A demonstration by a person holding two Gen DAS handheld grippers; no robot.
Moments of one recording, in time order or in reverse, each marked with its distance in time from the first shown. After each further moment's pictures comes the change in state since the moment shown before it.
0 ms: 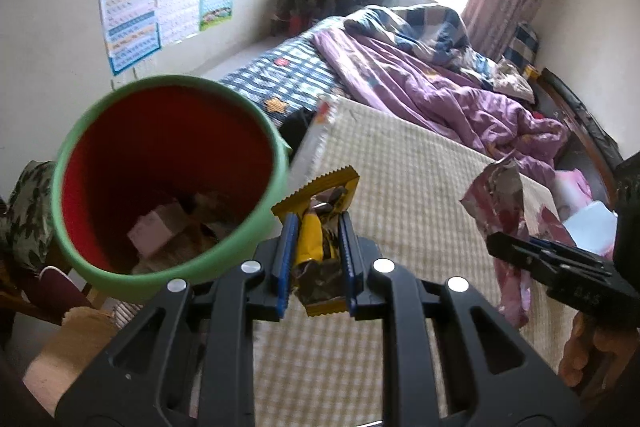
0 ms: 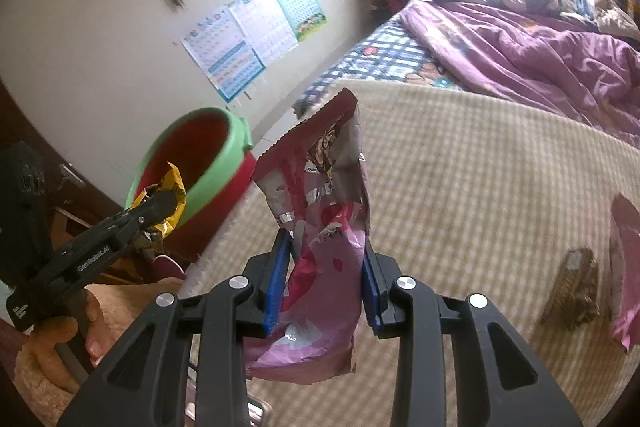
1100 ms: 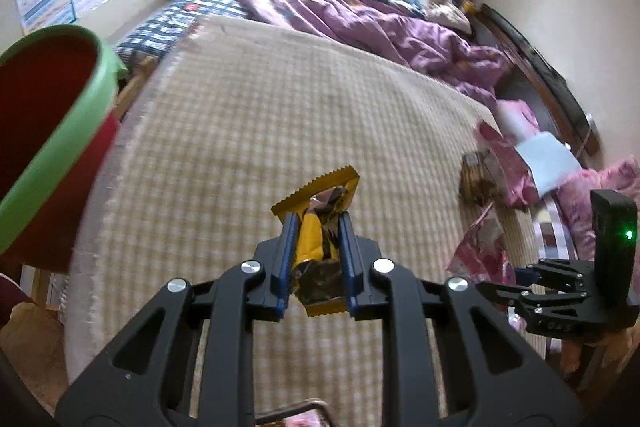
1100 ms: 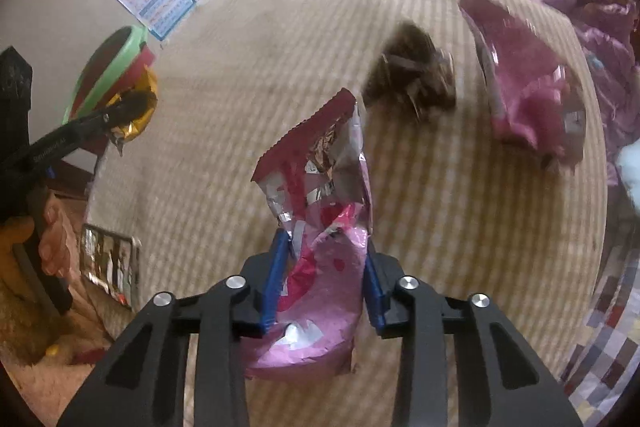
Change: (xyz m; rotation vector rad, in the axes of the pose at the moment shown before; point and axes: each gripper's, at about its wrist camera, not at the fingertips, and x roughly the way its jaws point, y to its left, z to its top) left arm 0.046 -0.081 -0.044 0.124 0.221 -0.243; right arm -0.050 -0.098 -0.108 0.107 0.266 -0.187
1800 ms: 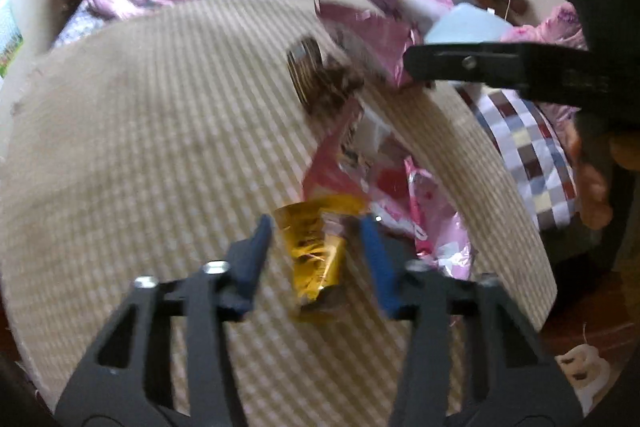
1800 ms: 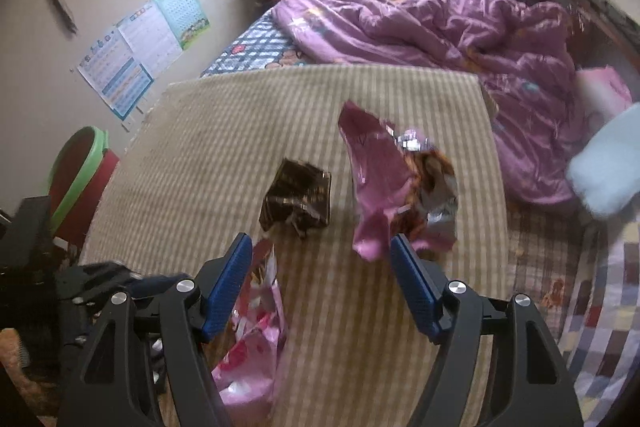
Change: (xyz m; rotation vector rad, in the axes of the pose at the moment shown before) left arm 0.057 -0.120 -0.038 0.439 0.241 -0.204; right arm -0.057 -0.056 0.022 0.133 -0.233 -0.122
